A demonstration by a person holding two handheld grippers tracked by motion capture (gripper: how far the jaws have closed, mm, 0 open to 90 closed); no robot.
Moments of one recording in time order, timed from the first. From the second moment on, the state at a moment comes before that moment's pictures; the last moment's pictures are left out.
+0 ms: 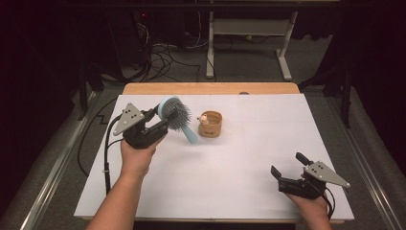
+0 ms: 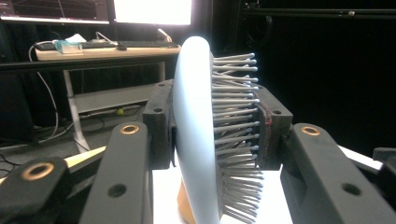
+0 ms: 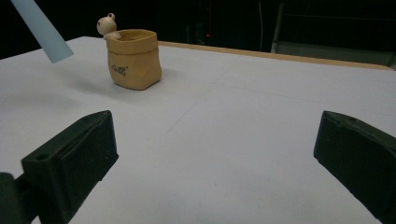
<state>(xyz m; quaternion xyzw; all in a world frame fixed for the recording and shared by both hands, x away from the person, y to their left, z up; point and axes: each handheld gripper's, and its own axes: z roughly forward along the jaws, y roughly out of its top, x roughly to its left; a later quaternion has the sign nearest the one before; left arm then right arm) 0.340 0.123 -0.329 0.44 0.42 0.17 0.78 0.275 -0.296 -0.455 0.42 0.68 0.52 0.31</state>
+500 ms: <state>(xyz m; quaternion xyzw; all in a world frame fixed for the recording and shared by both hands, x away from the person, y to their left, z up) 0.347 0.104 -0.315 0.44 0.41 0.16 0.78 0.275 -0.295 -0.455 0.42 0.68 0.52 0.31</state>
